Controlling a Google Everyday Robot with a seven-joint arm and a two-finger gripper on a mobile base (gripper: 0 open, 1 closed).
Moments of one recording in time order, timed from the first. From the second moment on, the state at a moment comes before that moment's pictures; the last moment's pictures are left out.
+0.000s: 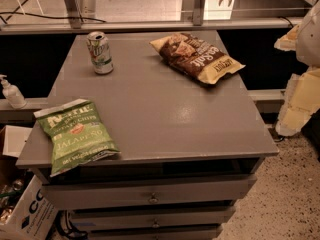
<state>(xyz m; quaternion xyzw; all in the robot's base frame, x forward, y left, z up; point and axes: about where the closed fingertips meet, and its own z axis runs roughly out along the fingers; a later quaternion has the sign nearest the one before) 0.438 -0.217 0.976 -0.60 0.78 -0.03 0.16</state>
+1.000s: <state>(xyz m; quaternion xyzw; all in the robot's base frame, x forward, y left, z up) 0.448 -0.170 0.957 -0.59 0.78 0.01 0.21</state>
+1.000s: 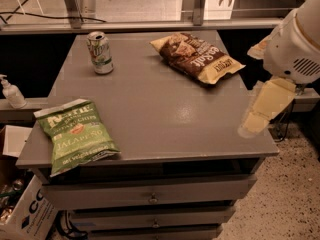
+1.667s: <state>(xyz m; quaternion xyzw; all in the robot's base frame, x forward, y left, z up) 0.493 -0.072 0.943 -0.57 0.76 0.09 0.29</state>
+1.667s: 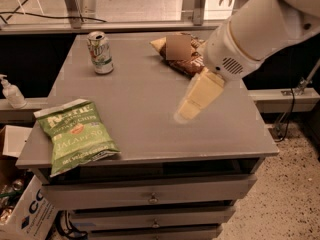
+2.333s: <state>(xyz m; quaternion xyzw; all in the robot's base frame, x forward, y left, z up) 0.518 -0.024 0.948 -0.55 0.75 0.14 0.34</state>
